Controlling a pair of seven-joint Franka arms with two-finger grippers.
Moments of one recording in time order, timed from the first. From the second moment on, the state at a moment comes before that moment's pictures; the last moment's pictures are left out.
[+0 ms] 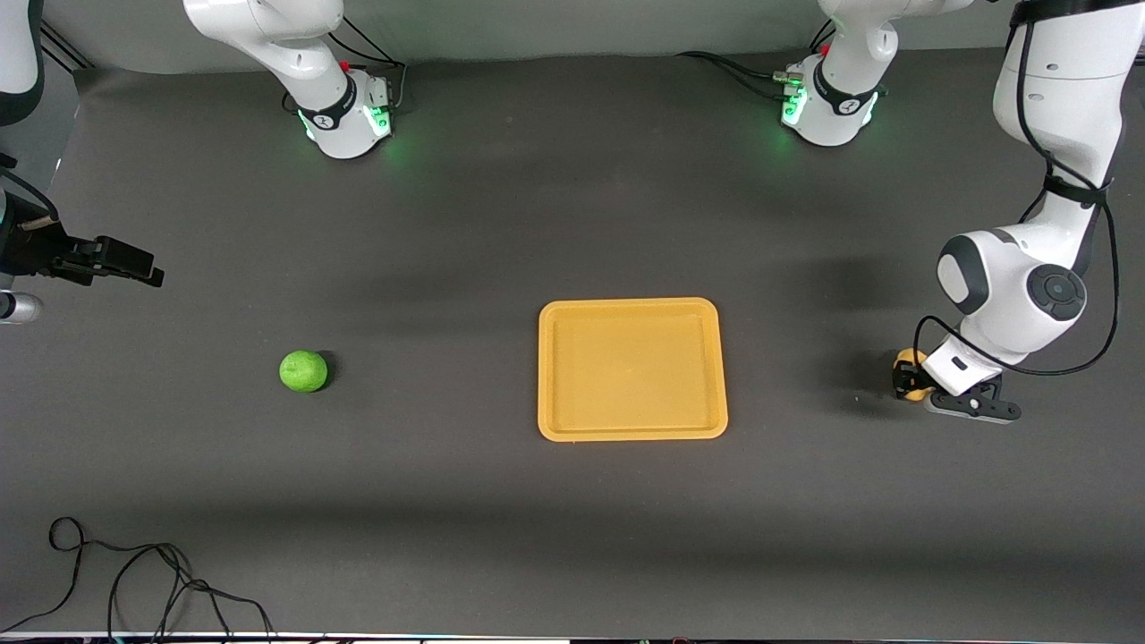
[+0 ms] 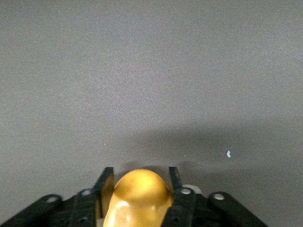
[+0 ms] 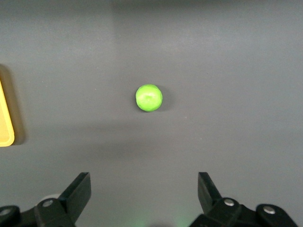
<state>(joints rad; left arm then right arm) 0.04 0.47 0.05 -2.10 -0.10 2.73 0.35 0.02 0.05 -0.09 -1.58 0.02 1.54 0.01</state>
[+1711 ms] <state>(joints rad) 0.04 0.48 0.06 -2.21 -0.10 2.82 0.40 0.02 0.05 -0.09 -1.58 0.02 1.54 0.01</state>
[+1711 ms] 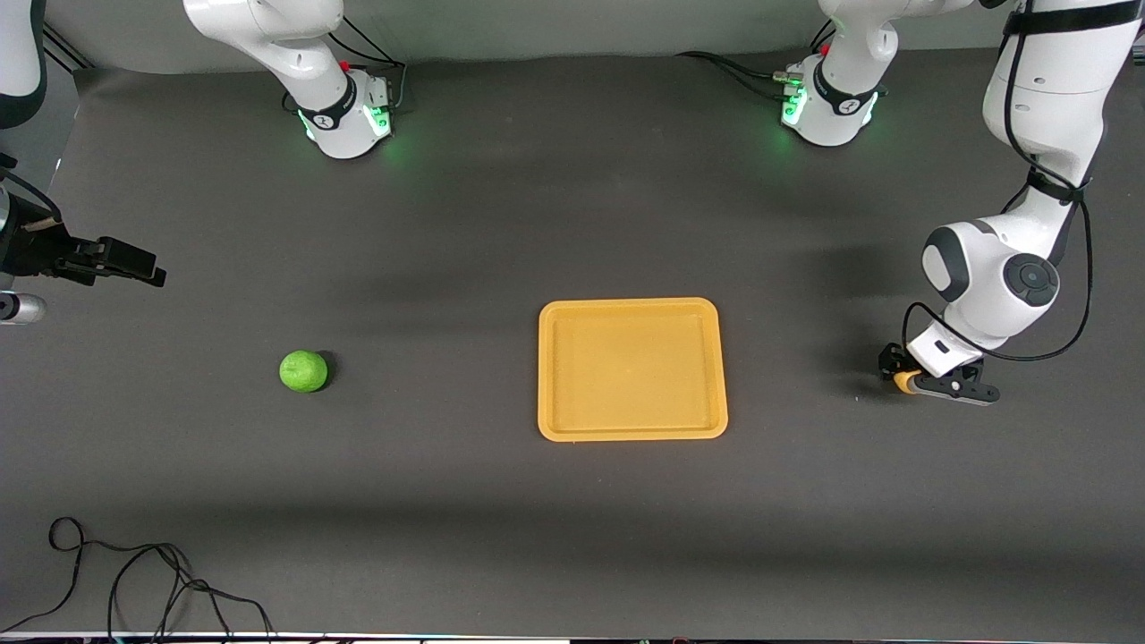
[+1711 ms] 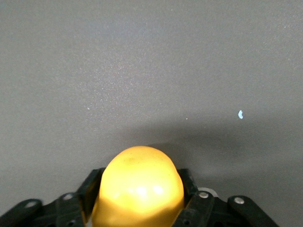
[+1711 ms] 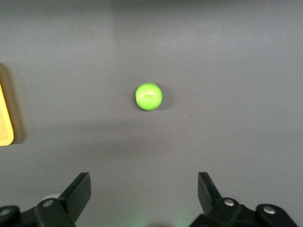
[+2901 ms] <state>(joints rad) -0.42 0.43 -0.07 -2.10 -0.11 2.67 -0.48 0.02 0.05 -0.09 -1.58 0.02 1.54 0.01</state>
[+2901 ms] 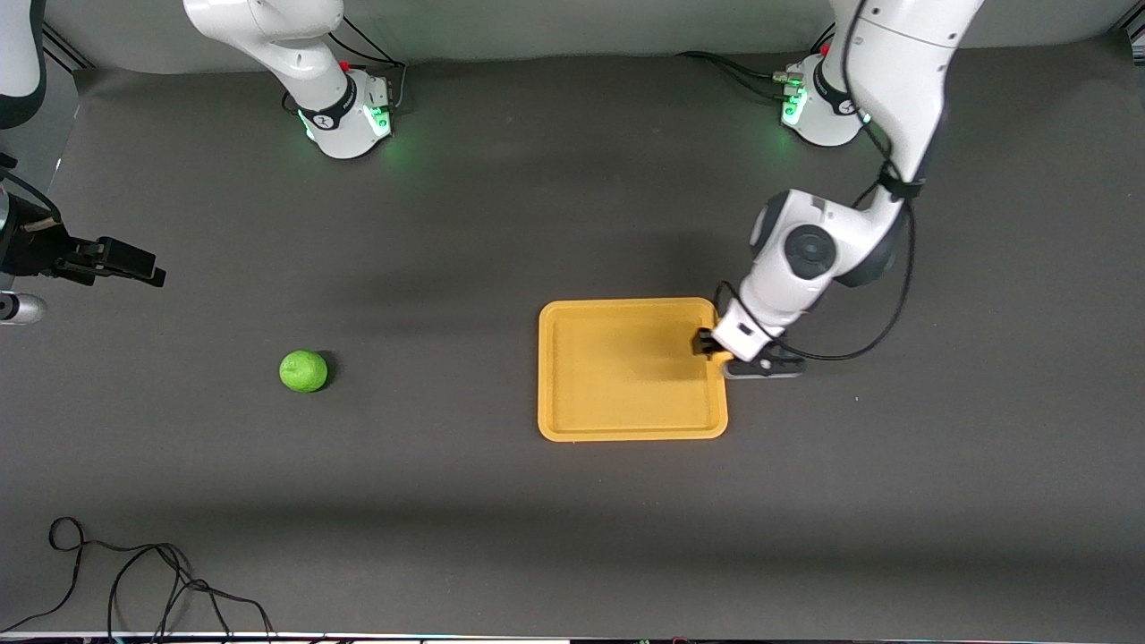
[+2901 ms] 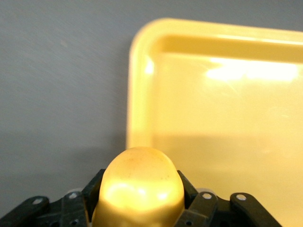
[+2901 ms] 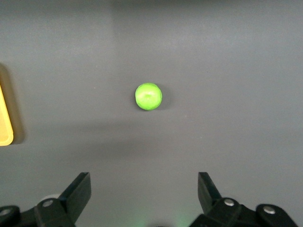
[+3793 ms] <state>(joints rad) -0.53 0.58 -0.06 -1.95 0.09 2.67 -0.87 0.02 0.05 -0.09 -1.58 0.02 1.54 0.01</state>
